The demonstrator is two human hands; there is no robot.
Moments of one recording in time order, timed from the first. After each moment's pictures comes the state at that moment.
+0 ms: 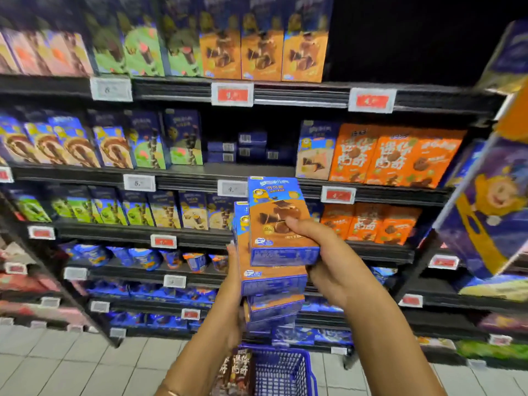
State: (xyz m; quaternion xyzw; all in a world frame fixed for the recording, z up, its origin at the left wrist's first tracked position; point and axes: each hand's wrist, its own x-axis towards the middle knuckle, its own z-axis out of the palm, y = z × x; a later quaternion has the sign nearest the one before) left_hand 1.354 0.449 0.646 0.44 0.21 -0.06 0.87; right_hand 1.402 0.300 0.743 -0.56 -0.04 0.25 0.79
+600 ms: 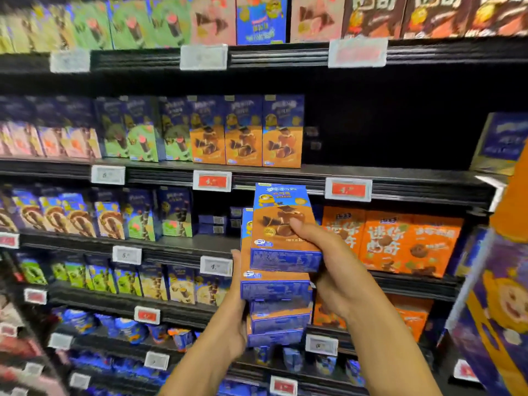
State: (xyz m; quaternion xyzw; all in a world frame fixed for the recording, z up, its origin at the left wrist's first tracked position) left_hand 1.475 0.406 0.735 0.40 0.15 -0.01 0.90; right_hand 1.508 0.255 0.833 -0.54 -0.13 0.20 0.81
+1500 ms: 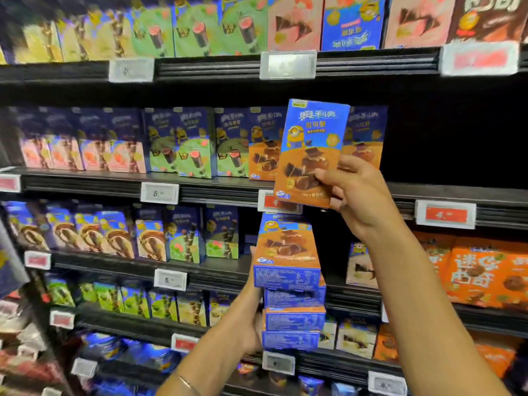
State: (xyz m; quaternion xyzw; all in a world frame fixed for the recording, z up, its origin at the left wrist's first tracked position) left_hand 1.512 0.551 0.743 0.43 0.18 -0.12 0.87; right_hand 1.597 0.390 0.914 -0.59 -0.21 -0.02 0.78
